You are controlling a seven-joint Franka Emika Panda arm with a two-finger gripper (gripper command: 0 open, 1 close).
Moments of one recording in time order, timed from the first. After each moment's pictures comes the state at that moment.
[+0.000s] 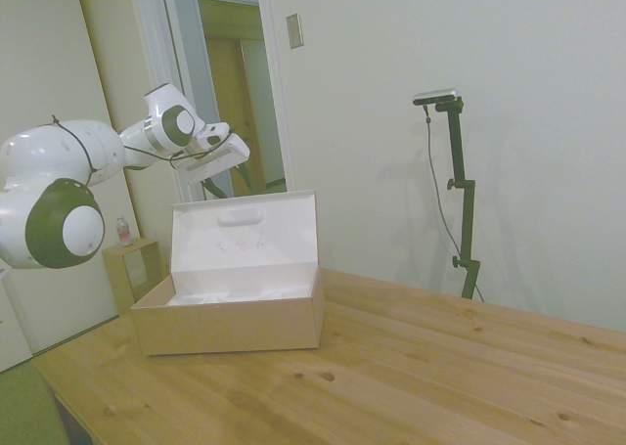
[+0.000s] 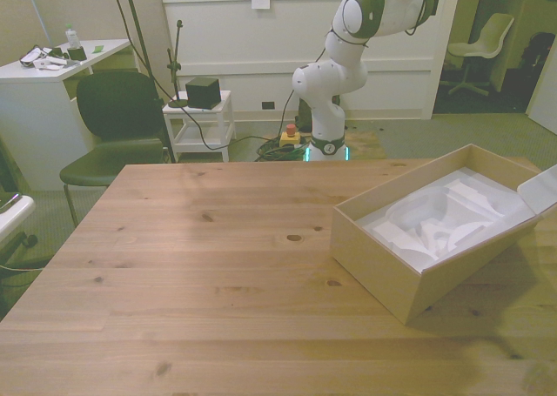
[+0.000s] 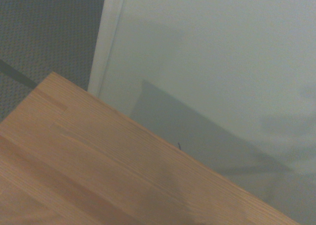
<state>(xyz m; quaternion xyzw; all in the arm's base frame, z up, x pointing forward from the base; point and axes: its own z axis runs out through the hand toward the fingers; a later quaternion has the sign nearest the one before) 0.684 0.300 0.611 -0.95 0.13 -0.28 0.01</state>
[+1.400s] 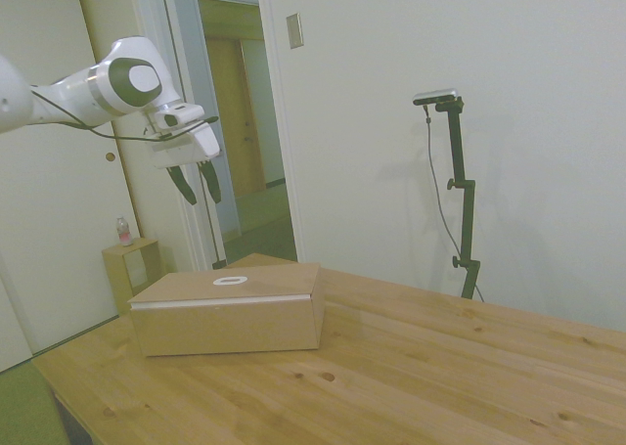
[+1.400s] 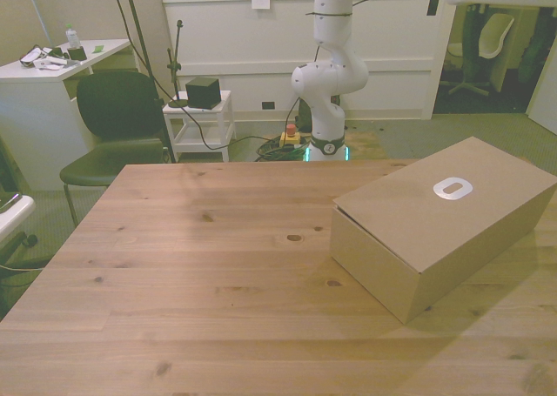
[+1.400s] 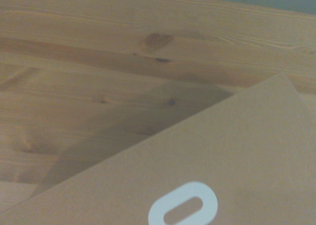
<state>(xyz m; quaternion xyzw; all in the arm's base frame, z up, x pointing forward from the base) 0.515 0.182 0.669 -0.92 0.36 -0.13 0.01</state>
